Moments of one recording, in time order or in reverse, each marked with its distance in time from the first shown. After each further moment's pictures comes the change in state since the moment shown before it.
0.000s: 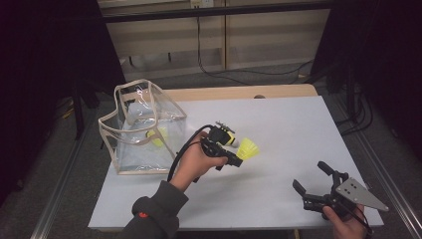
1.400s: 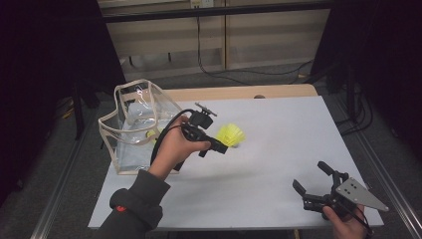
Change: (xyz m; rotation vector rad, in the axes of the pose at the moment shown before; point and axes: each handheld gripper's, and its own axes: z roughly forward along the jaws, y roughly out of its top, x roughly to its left) left arm 0.013 0.011 -0.062 -0.014 0.017 -0.053; right arm 0.000 0.000 0.000 0.001 -0.001 -0.002
